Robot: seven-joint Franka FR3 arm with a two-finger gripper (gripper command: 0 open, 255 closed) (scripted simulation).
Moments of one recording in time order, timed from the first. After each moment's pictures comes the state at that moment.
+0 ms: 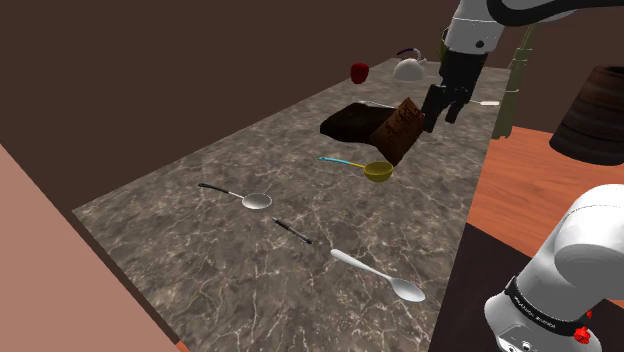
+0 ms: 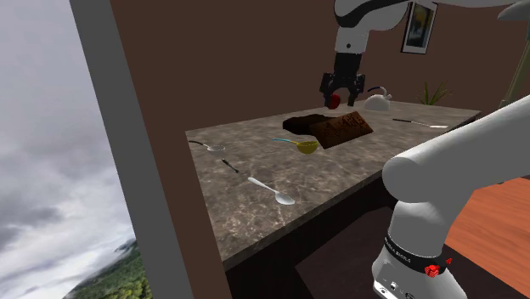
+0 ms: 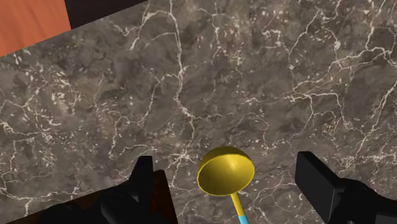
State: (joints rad) arm 0.02 -0.77 -0.04 -2.39 0.01 1.68 0.05
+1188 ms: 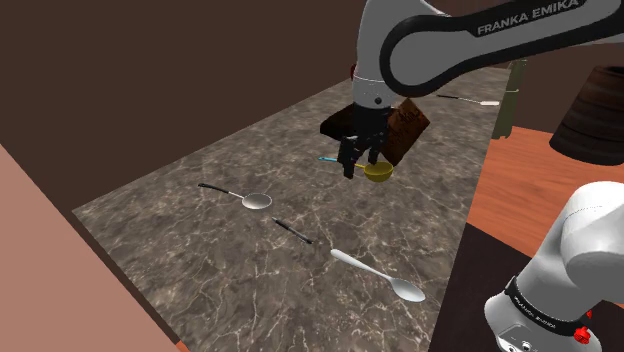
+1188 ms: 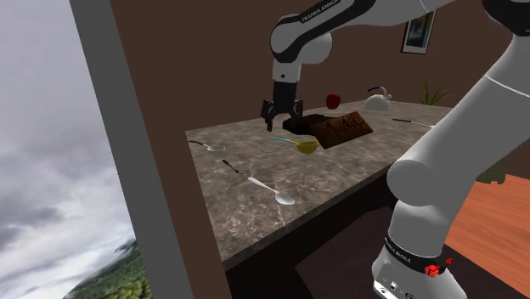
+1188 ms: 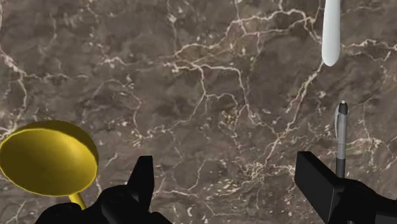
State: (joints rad) arm 0.16 -0.41 0.20 -2.33 0.14 1.97 0.21
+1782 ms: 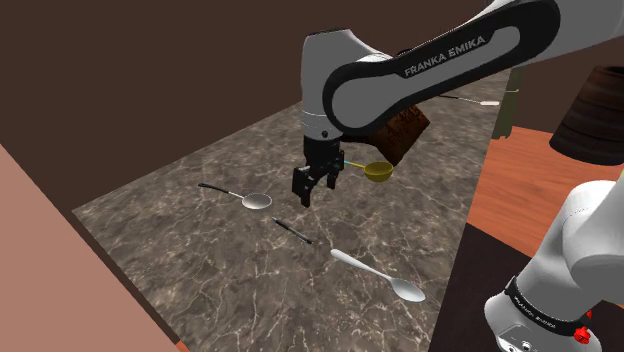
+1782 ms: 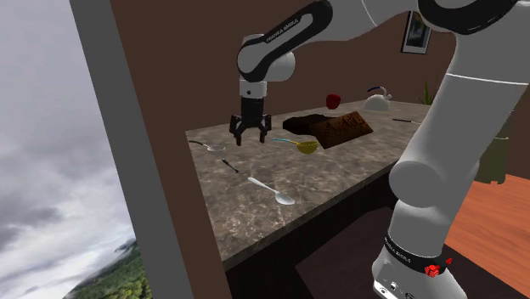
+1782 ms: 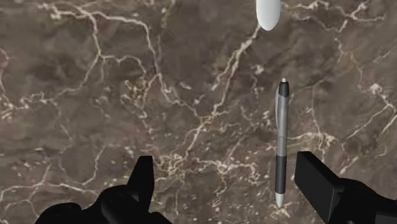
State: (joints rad) arm 0.22 -0.13 0.31 -2.18 0.12 2.09 0.30
